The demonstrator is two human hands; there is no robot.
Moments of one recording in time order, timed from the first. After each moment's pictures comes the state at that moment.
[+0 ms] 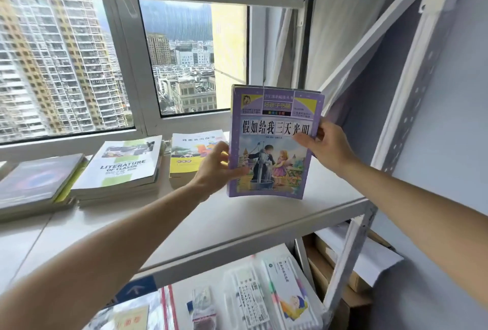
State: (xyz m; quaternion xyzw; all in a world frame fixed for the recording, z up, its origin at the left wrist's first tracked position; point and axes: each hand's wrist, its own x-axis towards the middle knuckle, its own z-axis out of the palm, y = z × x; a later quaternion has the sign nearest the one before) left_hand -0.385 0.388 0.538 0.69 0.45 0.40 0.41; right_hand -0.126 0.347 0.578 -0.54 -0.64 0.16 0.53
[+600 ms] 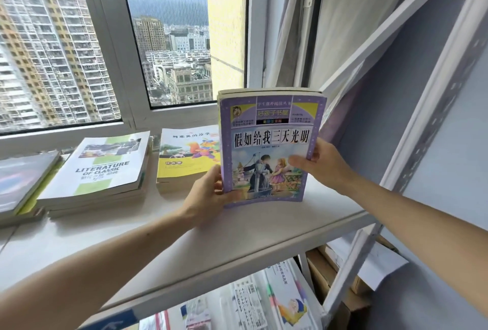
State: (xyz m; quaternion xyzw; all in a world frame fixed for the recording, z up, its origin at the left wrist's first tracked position) left_hand -0.391 0.427 0.474 0.72 0.43 0.38 0.40; right_hand -0.116 0.391 0.536 -0.53 -0.64 0.28 0.48
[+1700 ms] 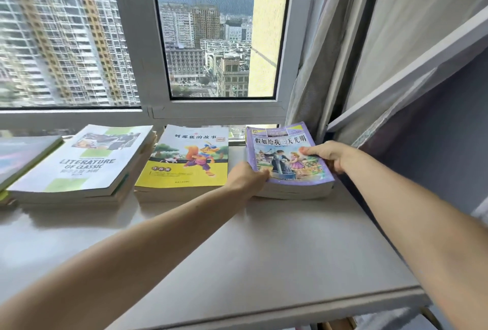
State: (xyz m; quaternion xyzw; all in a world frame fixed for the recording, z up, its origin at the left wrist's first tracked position) left_hand -0.267 0.506 0.509 0.55 0.67 0.32 0.39; right_hand -0.061 0.578 0.537 -0.69 -0.44 0.50 0.27
